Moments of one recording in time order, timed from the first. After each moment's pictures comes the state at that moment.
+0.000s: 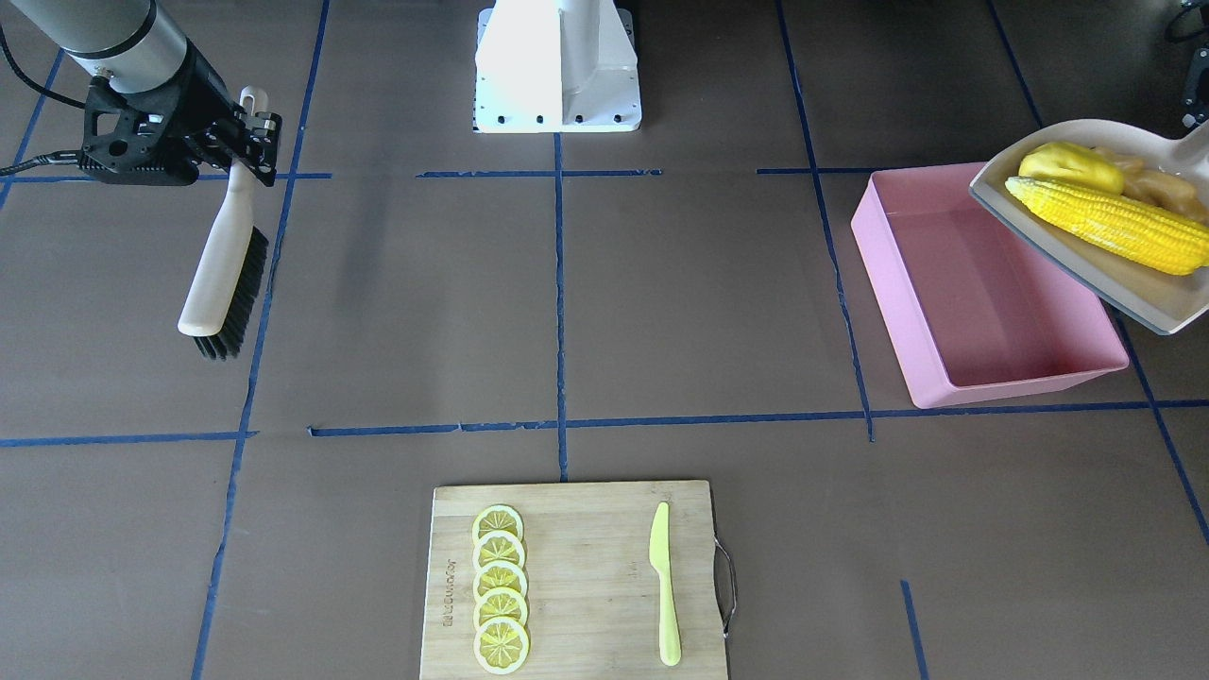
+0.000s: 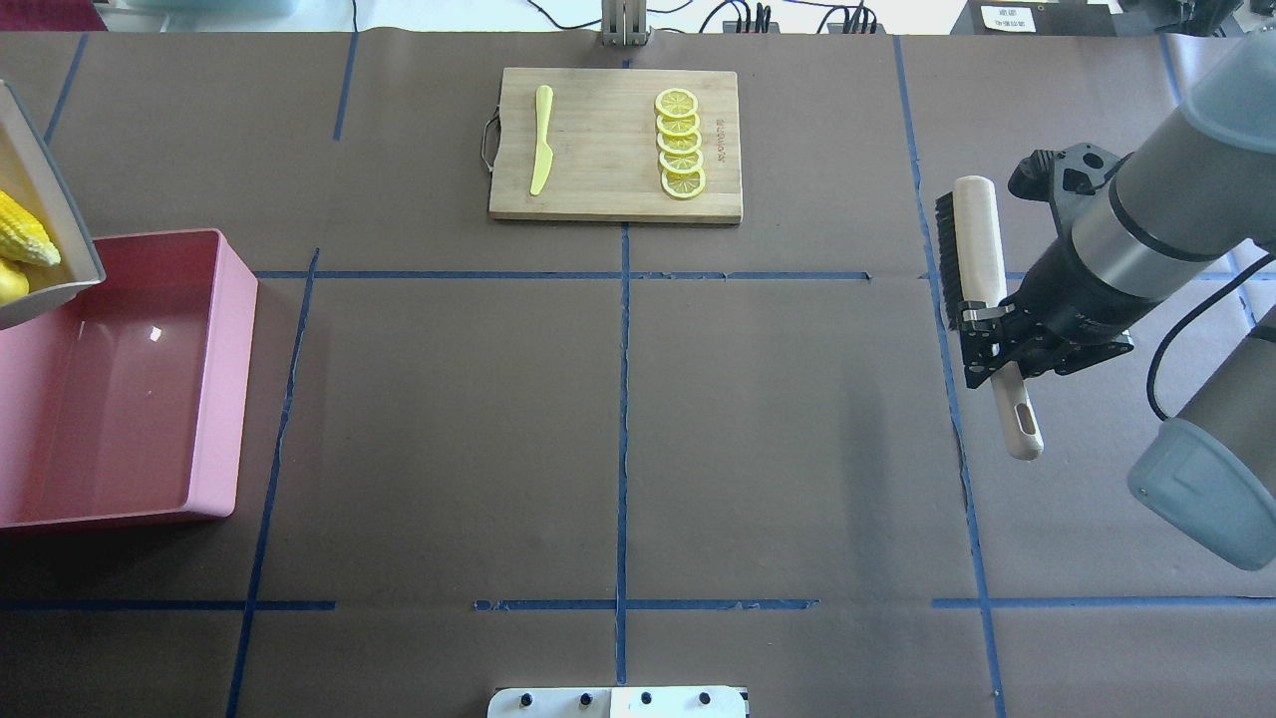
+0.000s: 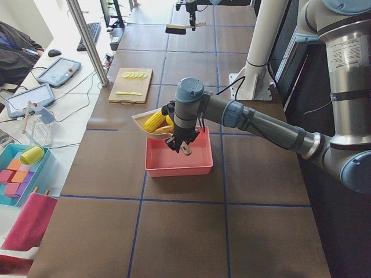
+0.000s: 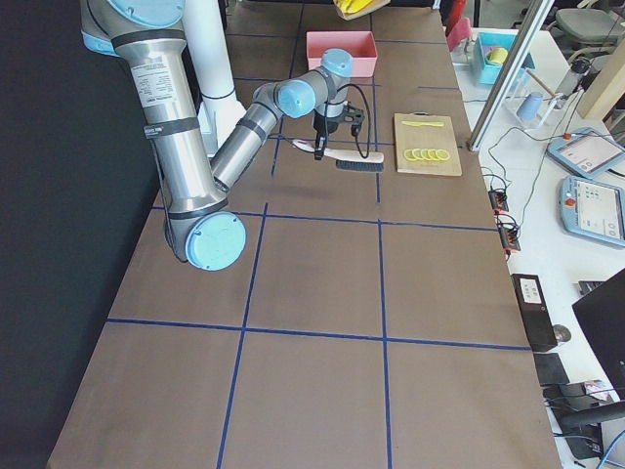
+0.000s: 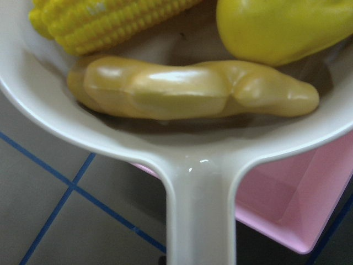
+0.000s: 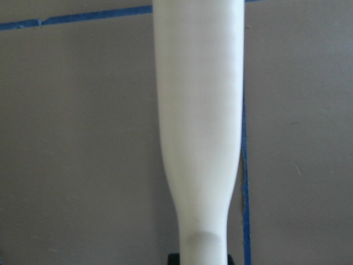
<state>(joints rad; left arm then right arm) -1.46 -1.35 -2.11 -1.52 -2.32 0.73 0.85 -1.34 2.22 -1.95 2.25 0.92</state>
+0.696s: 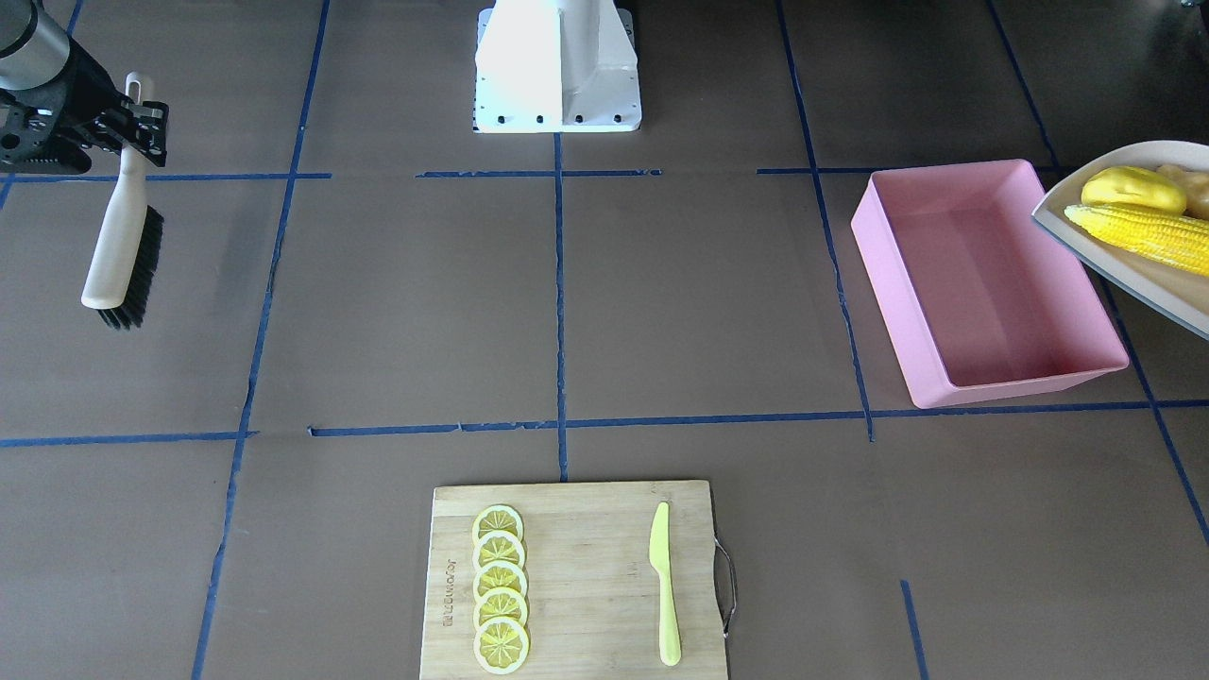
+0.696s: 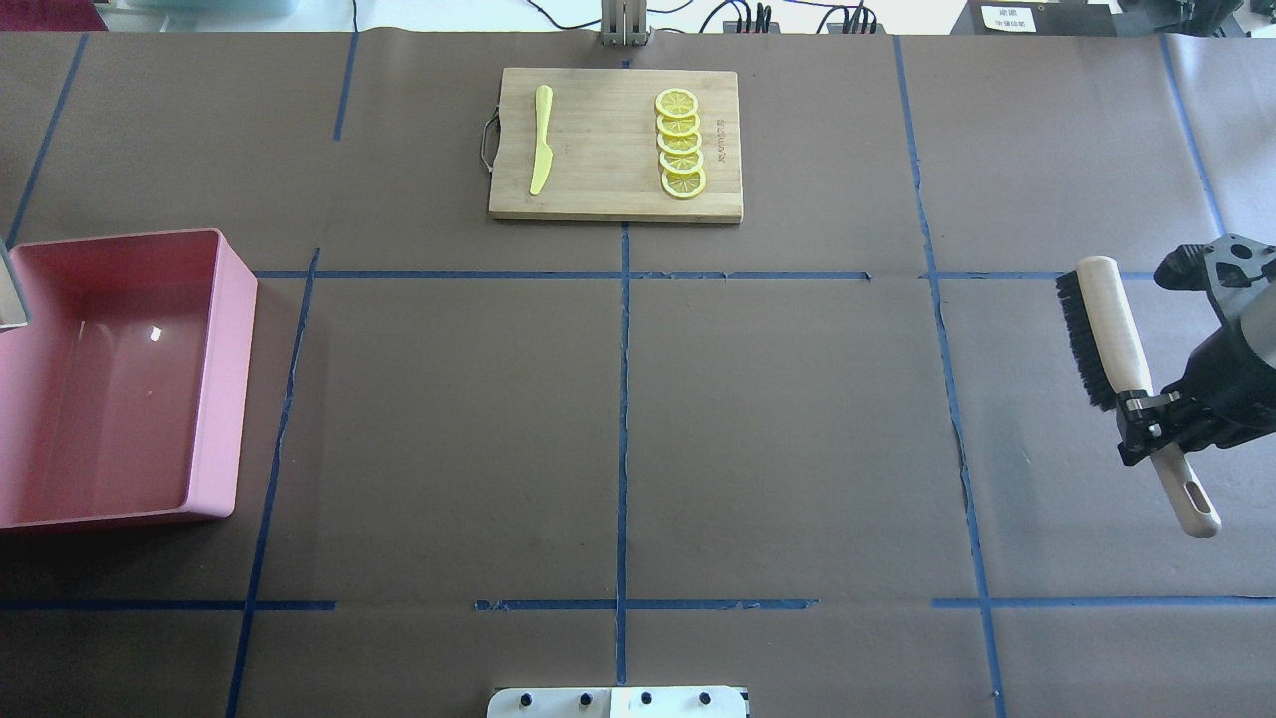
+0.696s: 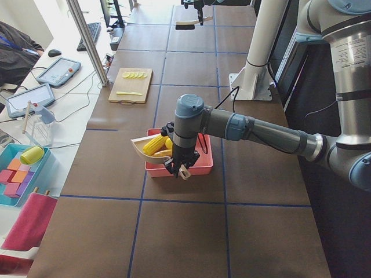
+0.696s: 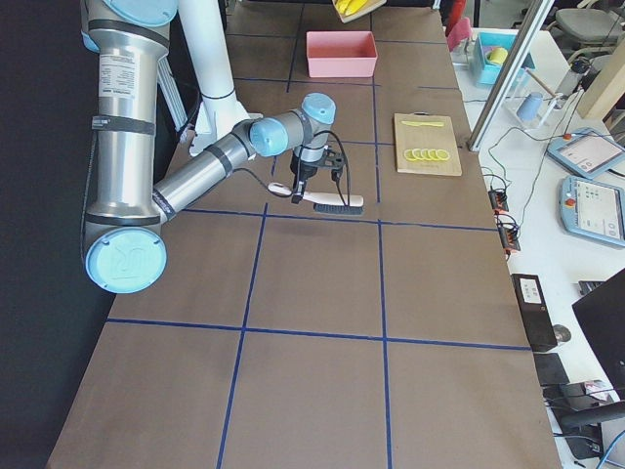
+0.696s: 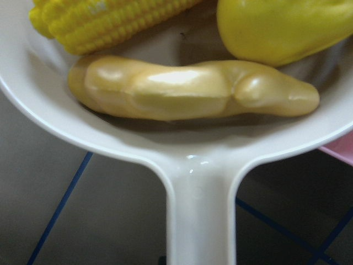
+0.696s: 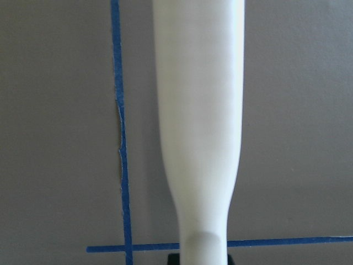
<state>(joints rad) -1.50 -1.33 -2.06 -1.52 -2.10 0.87 0.90 -1.69 2.27 -1.80 2.26 0.74</state>
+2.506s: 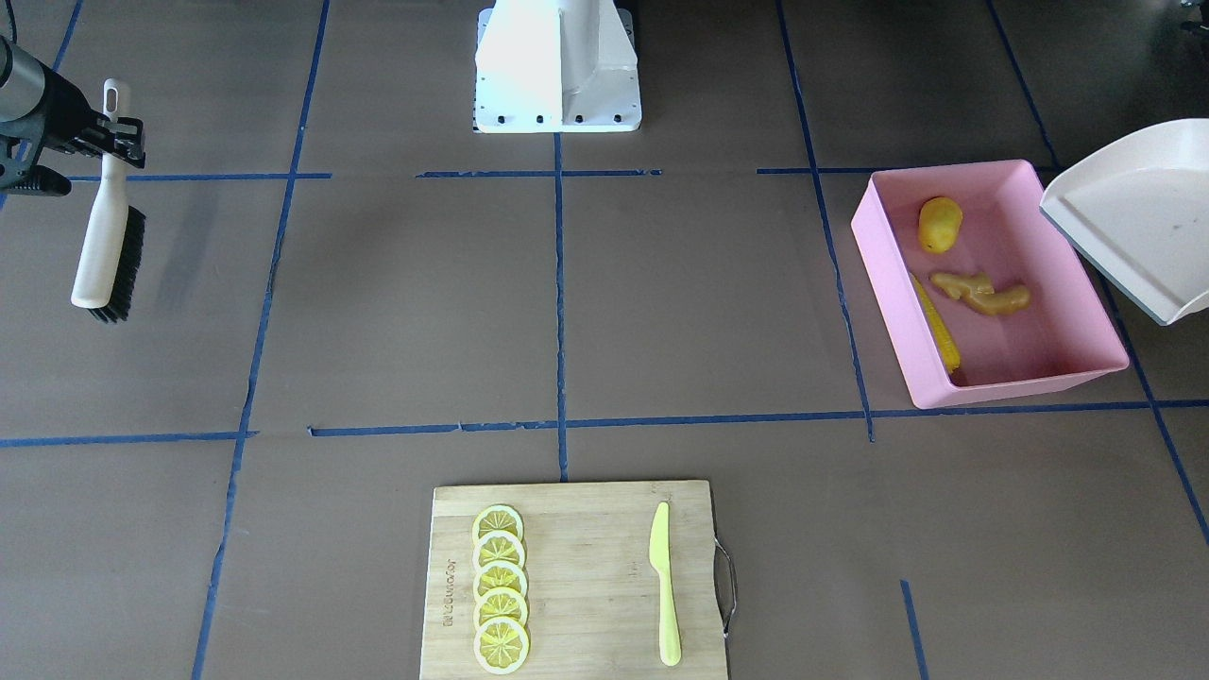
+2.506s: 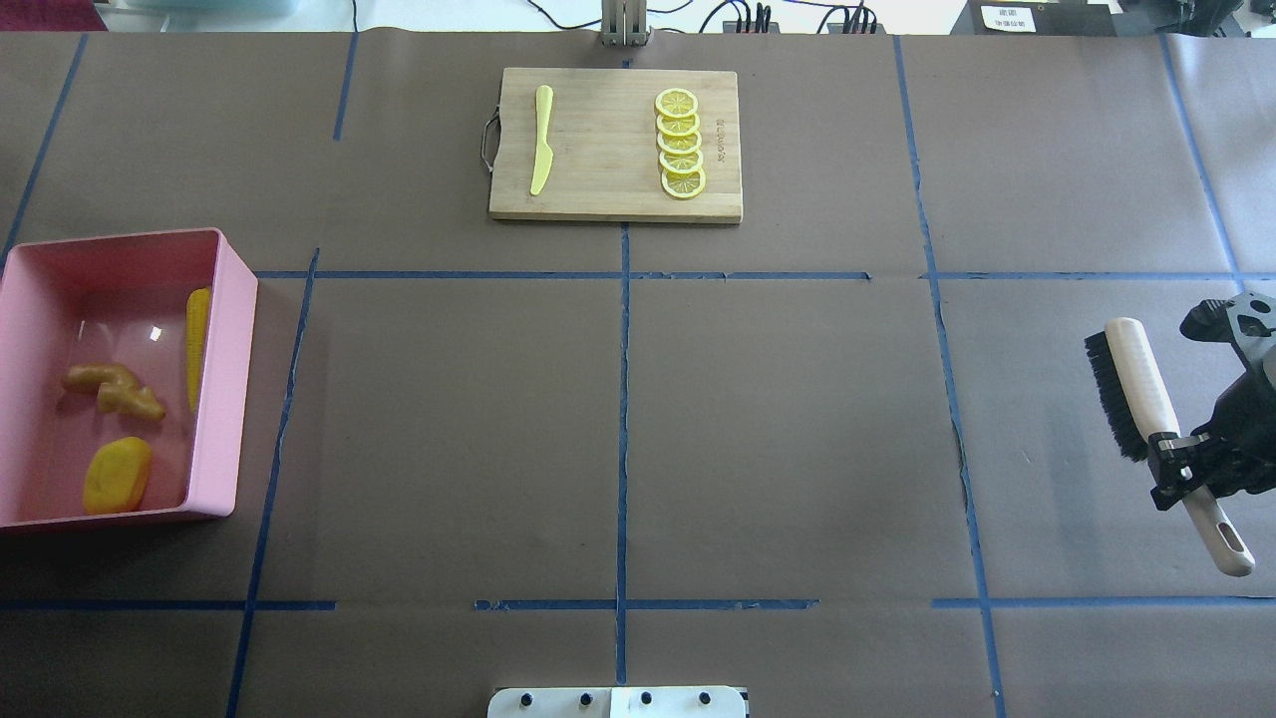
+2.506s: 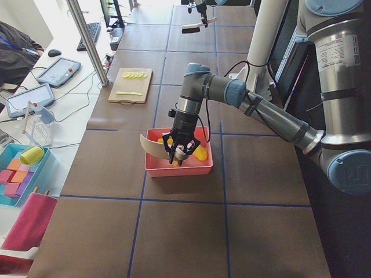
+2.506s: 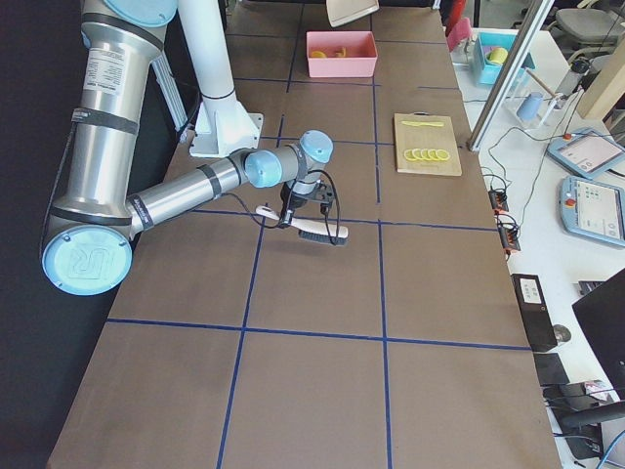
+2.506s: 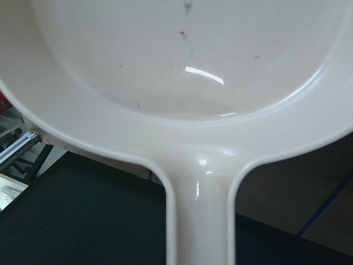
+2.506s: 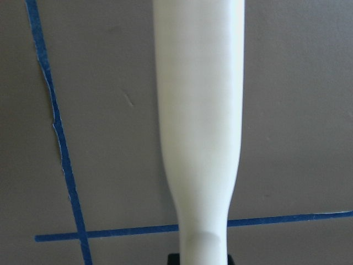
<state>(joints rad) -1.25 -1.36 -2.31 -1.27 -1.56 0.93 0.90 -1.78 2.17 -1.74 2.35 0.71</state>
